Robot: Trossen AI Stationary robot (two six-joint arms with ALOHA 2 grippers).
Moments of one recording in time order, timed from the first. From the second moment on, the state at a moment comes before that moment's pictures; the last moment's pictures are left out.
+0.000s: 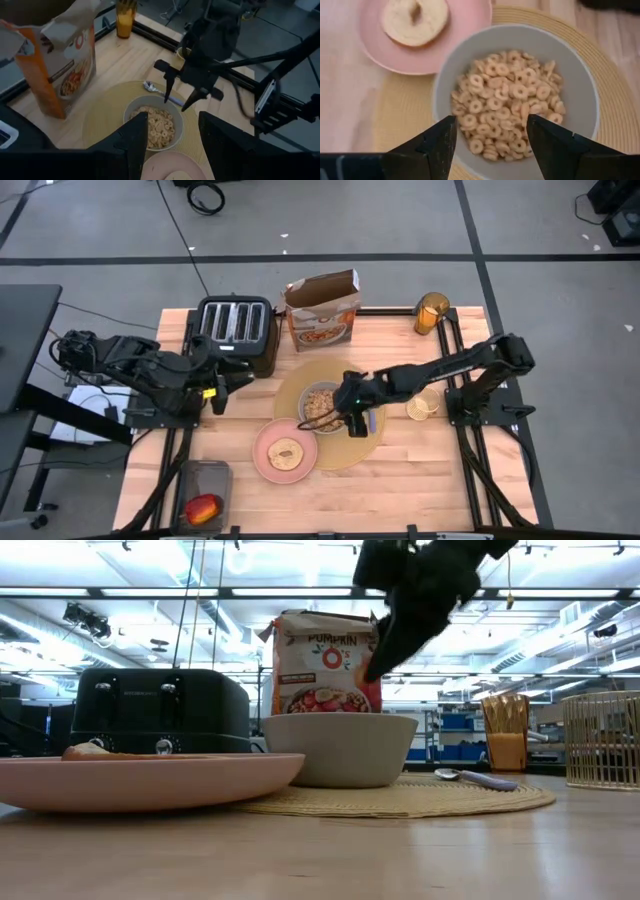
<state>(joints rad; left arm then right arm) -0.37 0.99 1.36 -0.90 -0.55 -0.66 0.13 1.62 1.13 -0.45 0.08 0.05</state>
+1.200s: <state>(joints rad) -0.42 0.99 1.36 -0.91 -0.57 -0.71 0.11 1.57 1.23 -0.76 0.03 0.05</state>
